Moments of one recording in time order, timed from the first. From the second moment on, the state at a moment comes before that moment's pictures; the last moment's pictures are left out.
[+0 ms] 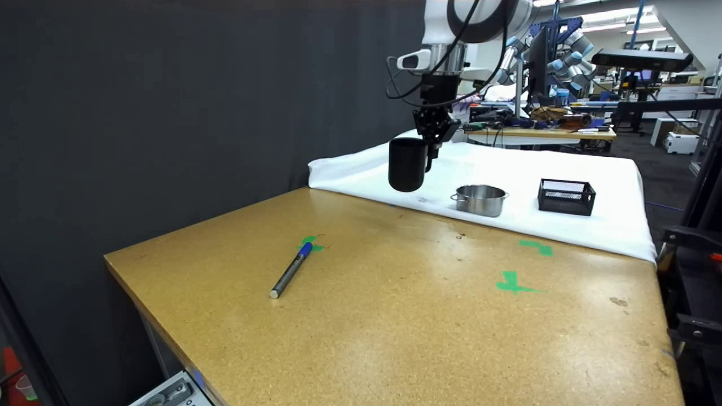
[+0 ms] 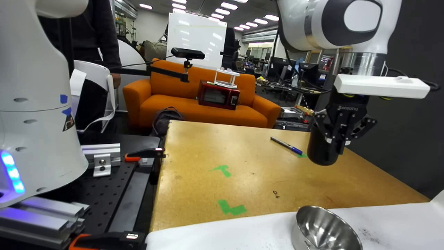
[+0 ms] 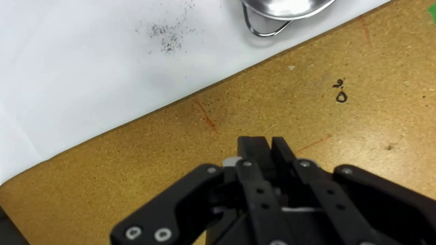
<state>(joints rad) -0.10 0.37 0.07 -2.04 -0.13 2.54 -1.13</state>
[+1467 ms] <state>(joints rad) -0.02 0.63 0.09 -1.73 -0.19 2.45 -1.18</state>
